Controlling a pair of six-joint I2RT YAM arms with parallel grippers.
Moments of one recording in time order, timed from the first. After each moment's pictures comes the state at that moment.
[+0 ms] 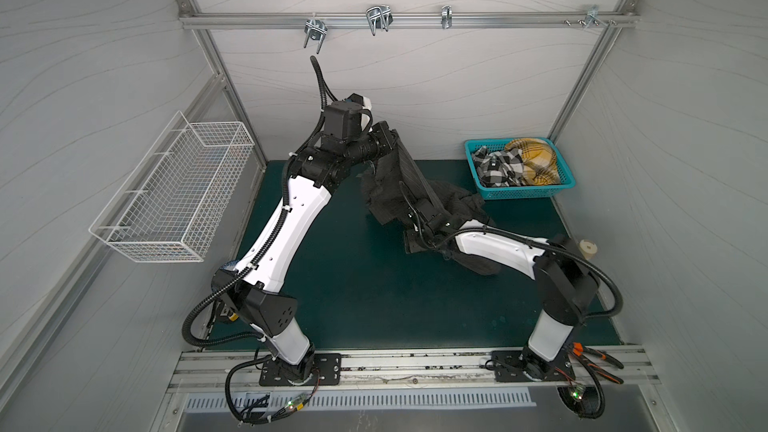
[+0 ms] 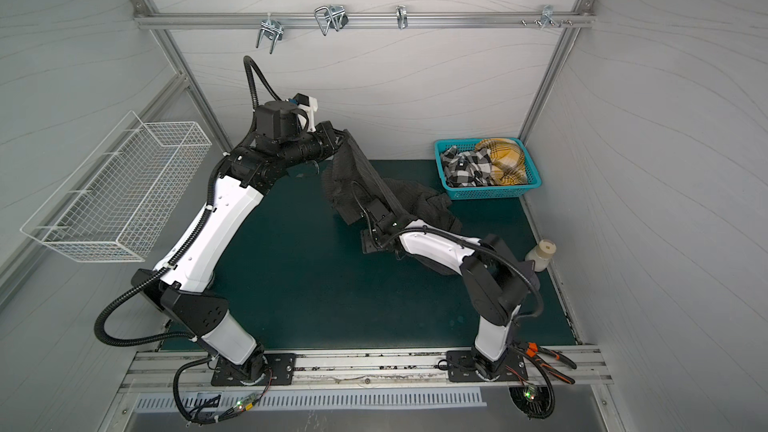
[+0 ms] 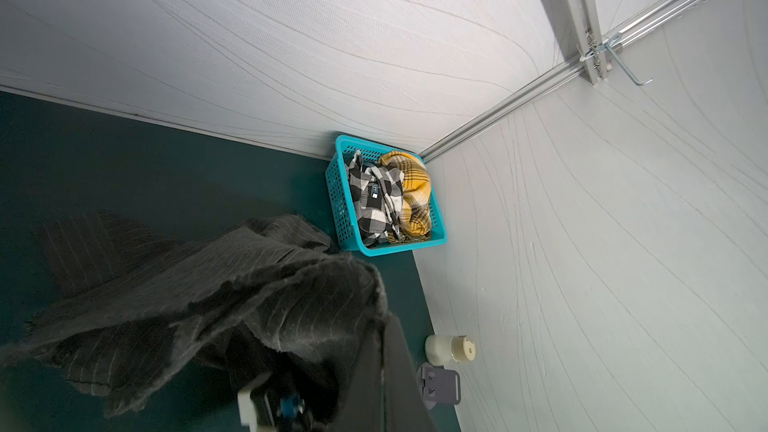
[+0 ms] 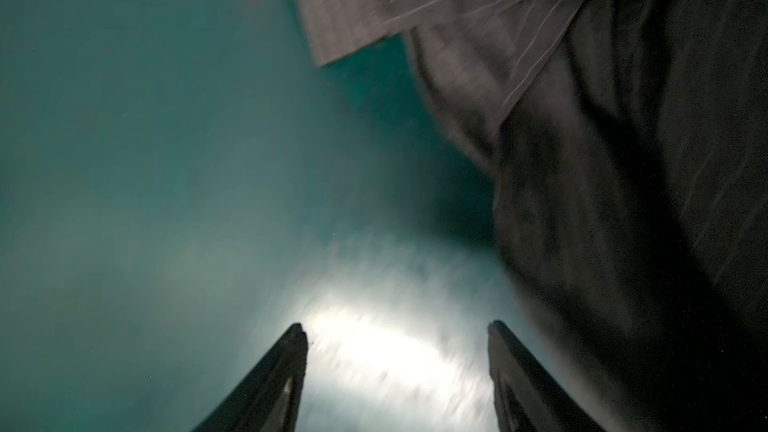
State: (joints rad) left arm -0.42 1.65 1.96 -0.67 0.24 -0.73; right arm 0.81 1.81 1.29 -0.49 0.12 0.49
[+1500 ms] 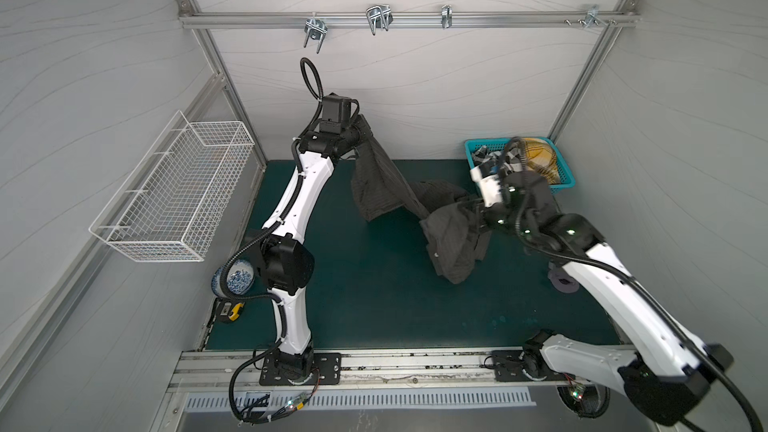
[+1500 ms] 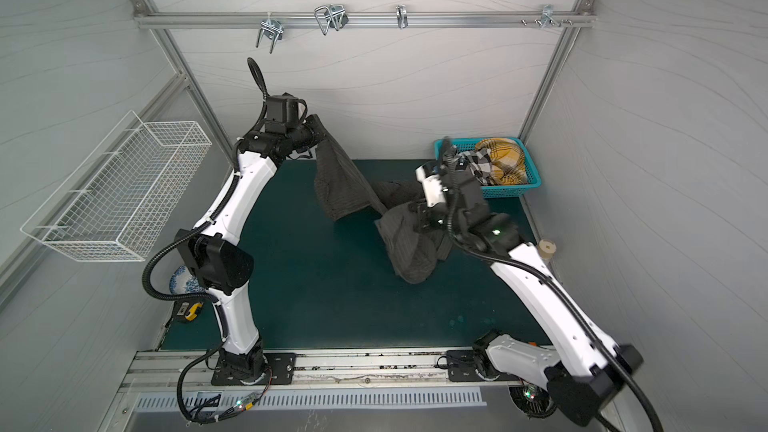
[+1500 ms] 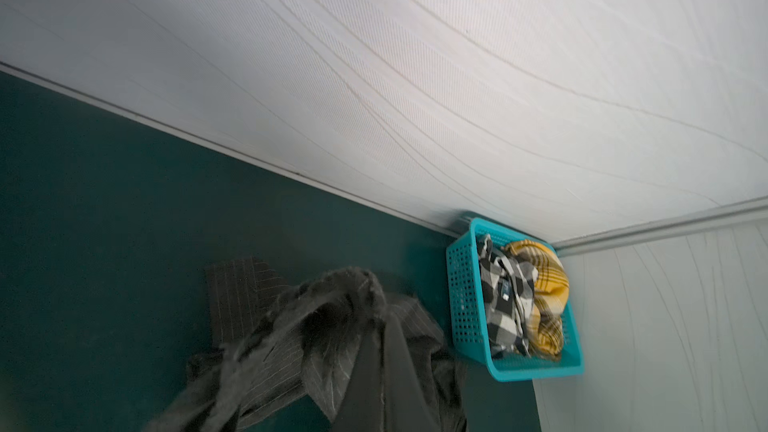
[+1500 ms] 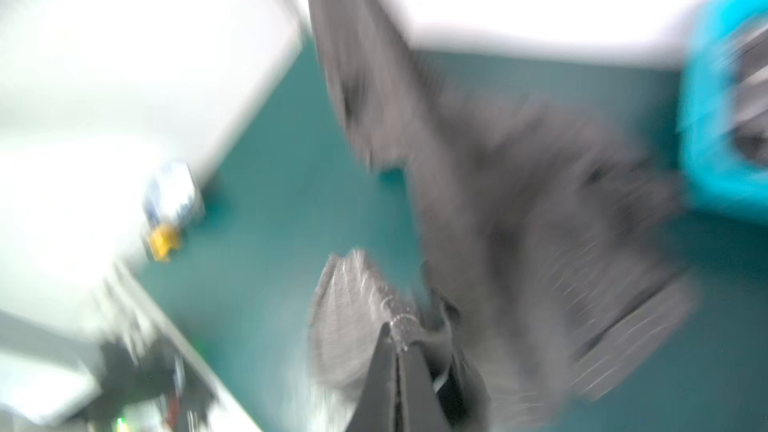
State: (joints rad) left arm -0.24 1.96 2.17 -0.72 0.05 -0.68; right arm 0.51 1.06 1.33 -0.71 -0.22 0.25
